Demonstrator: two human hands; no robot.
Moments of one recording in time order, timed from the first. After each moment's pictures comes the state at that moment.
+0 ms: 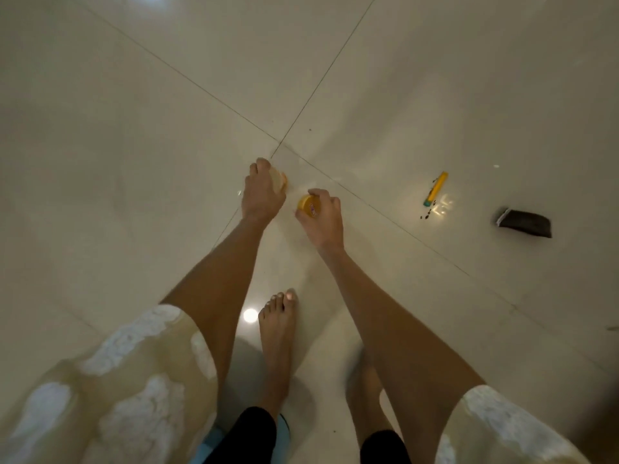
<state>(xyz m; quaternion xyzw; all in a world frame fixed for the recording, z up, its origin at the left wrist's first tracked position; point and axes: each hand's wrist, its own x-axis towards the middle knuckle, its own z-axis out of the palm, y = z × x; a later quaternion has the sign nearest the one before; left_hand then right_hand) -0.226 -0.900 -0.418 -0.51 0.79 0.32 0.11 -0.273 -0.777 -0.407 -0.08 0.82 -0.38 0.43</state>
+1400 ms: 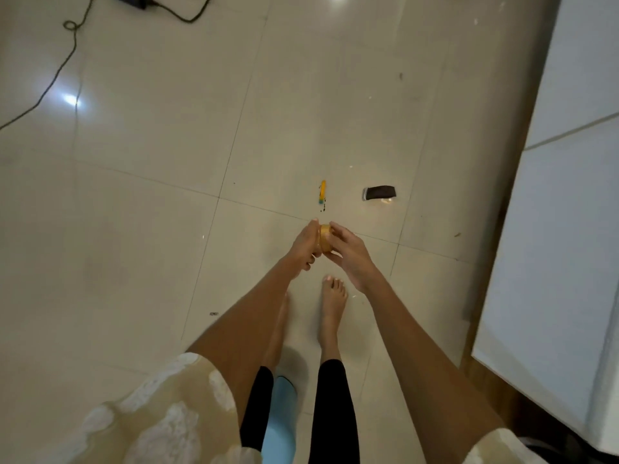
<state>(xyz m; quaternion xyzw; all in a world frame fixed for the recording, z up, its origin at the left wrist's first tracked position) -0.296 -0.690 -0.146 -0.40 0.60 0.61 0.34 -0.323 -0.570 -0.143 0.21 0.61 -0.62 0.45</state>
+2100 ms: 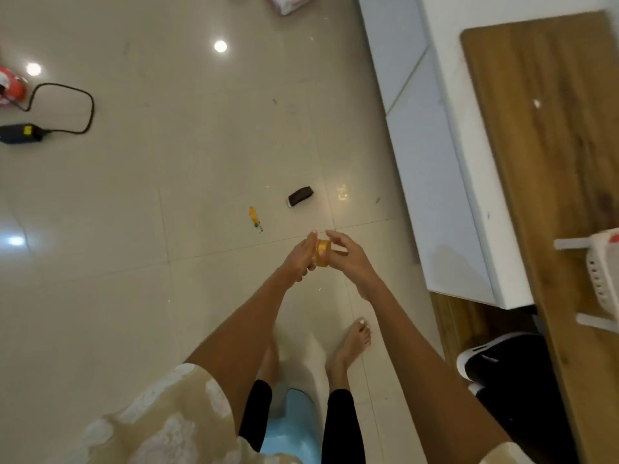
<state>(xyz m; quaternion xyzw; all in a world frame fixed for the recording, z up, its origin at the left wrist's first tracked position) -0.309 -0.555 -0.052 -0.20 0.72 0.49 0.45 -0.285 -0.420 -0.047 0.22 0.71 -0.60 0.30</state>
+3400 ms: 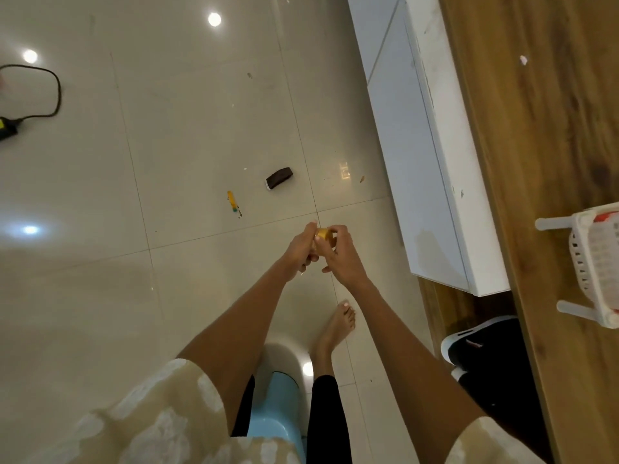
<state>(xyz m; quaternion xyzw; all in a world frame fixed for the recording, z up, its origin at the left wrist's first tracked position) -0.298 -0.466 -0.079 -0.23 0.68 0.52 0.45 -0.265 -0.353 -0.088 0.18 0.79 -0.53 0.27</state>
